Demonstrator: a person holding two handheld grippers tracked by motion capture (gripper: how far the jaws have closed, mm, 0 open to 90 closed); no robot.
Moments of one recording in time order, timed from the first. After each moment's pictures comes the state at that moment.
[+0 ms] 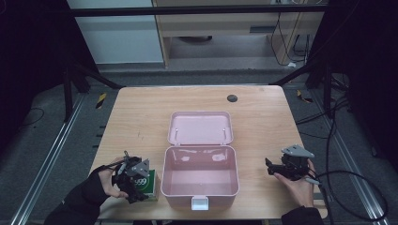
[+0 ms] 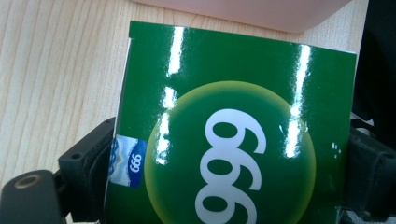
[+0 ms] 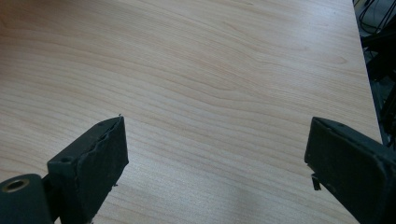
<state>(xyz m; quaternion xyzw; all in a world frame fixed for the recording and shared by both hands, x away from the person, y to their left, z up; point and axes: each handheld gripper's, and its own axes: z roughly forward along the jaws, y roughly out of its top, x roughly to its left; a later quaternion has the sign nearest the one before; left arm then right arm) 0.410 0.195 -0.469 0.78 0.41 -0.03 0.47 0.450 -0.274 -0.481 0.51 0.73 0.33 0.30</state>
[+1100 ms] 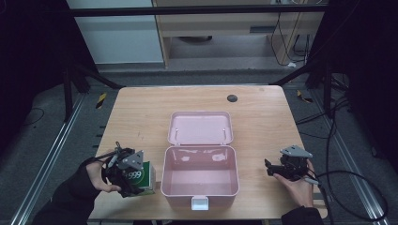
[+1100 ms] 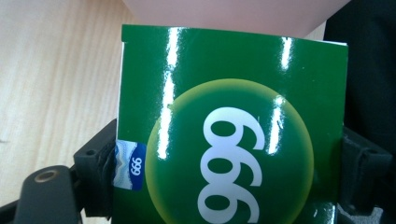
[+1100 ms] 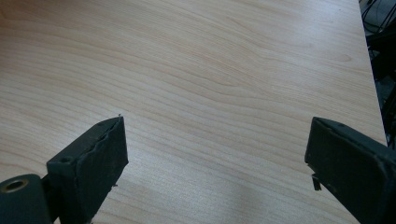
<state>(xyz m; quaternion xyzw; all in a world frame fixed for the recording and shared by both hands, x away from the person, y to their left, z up) 0.406 0.199 -0.408 0.78 0.40 -0.01 0.48 0.449 -0.272 -0.482 0.51 0.74 0.32 0.30</state>
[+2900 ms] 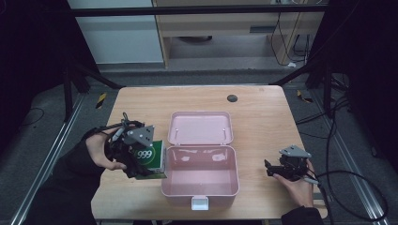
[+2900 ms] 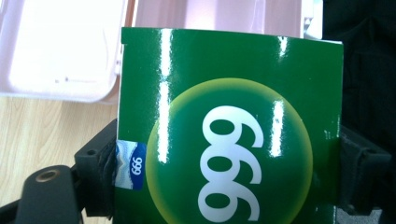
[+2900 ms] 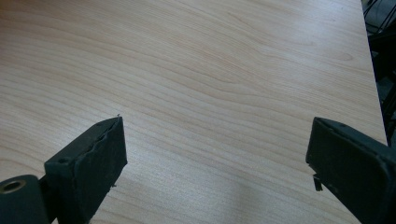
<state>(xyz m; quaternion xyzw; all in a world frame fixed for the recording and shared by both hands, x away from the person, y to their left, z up) 0.416 0.160 -0.310 0.82 0.32 -0.03 0.47 0.451 -0.272 -0.484 0.50 0.75 0.31 0.30</state>
